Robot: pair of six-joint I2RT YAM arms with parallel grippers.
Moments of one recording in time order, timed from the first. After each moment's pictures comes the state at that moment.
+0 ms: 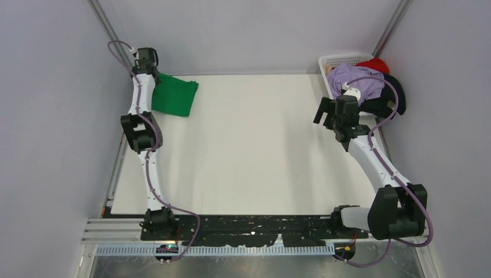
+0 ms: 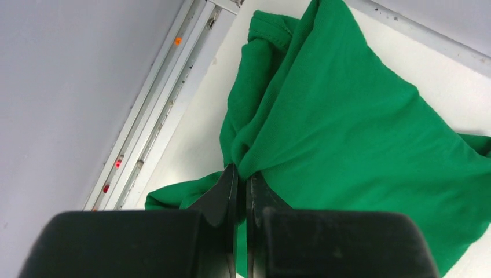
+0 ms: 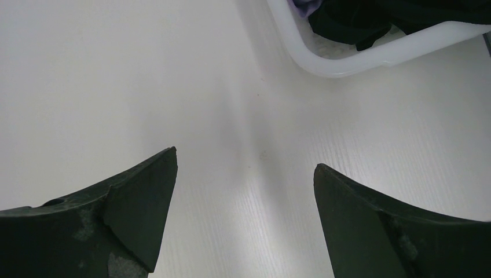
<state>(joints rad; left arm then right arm) 0.14 2.53 2.50 -0.75 -0.37 -0.17 0.07 1.26 0.91 -0.24 0.20 0.31</state>
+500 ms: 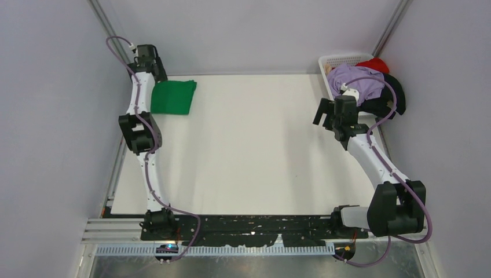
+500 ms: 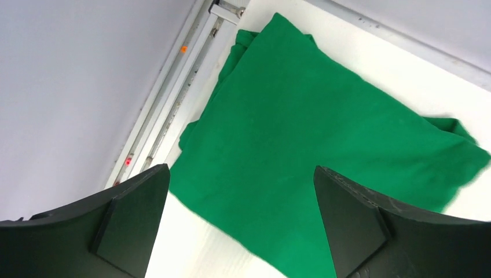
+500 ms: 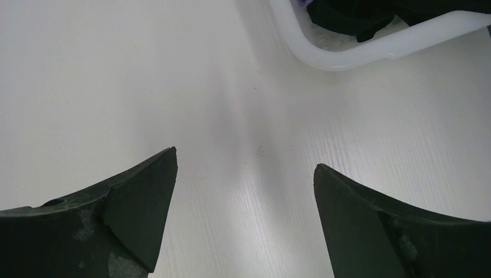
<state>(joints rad) 0.13 2.47 2.44 -0.72 -0.37 -0.16 0.07 1.29 0.92 -0.26 0.21 0.30</state>
